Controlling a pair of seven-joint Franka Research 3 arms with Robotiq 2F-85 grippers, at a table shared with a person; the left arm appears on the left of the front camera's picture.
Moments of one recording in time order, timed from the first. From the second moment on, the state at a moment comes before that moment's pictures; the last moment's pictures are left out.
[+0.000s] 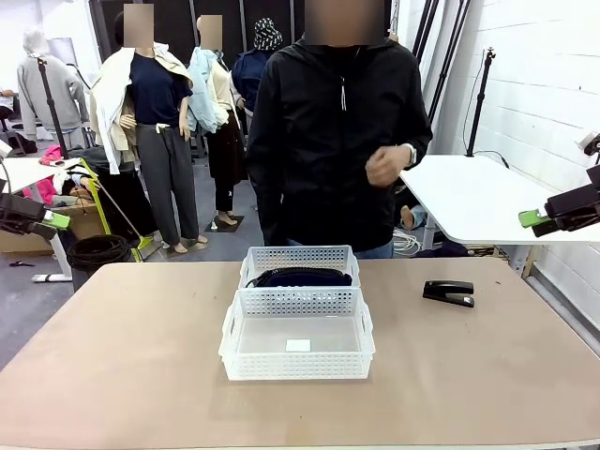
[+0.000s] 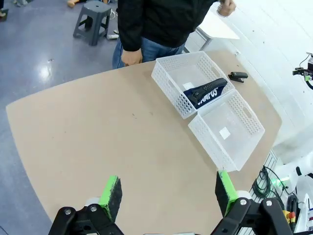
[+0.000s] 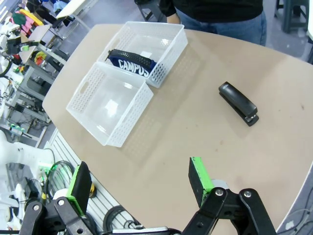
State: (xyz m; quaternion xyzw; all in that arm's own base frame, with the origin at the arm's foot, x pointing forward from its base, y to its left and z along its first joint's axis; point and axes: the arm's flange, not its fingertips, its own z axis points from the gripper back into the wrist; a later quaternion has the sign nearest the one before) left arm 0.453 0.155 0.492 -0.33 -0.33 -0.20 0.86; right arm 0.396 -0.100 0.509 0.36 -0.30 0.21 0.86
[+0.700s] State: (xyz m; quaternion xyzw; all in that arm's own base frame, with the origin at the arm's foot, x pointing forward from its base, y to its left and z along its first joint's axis) left arm 0.454 0.153 0.492 -0.33 -0.33 -0.20 0.86; right arm 0.396 -0.100 0.509 0.36 -0.30 0.21 0.86
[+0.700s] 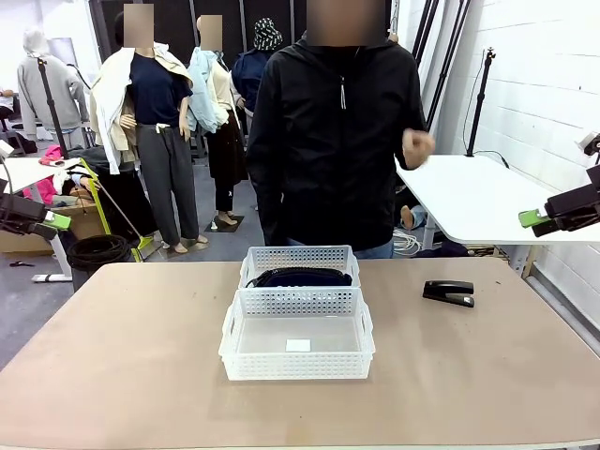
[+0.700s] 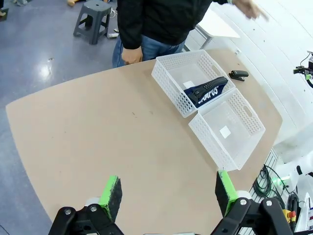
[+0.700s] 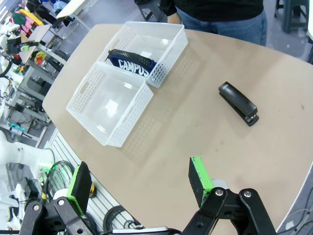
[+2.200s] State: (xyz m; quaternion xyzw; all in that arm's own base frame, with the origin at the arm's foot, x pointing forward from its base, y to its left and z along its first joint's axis) left arm 0.454 0.153 0.492 -0.33 -0.33 -0.20 0.86; right arm 0.396 -0.100 0.509 0.36 -0.30 0.21 0.86
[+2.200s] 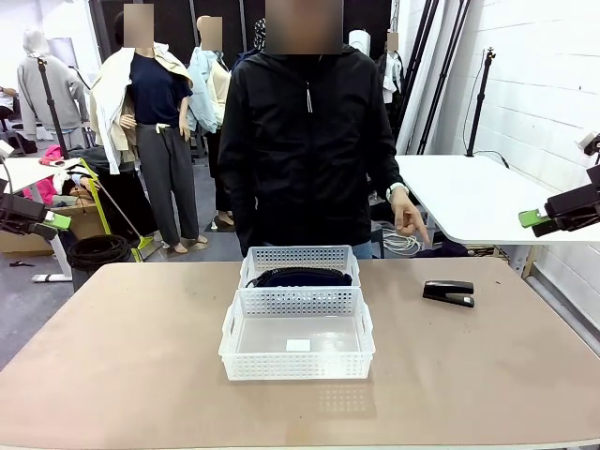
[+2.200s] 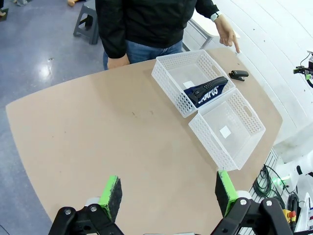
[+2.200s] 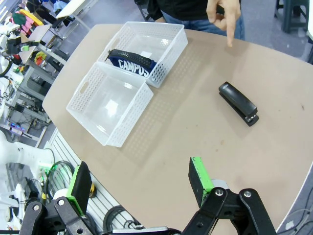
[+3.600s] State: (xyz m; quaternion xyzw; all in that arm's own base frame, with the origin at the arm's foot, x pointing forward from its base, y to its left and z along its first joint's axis) left arm 0.454 0.153 0.492 -0.33 -0.33 -0.20 0.86; right arm 0.396 -0.100 0.509 0.36 -0.30 0.21 0.86
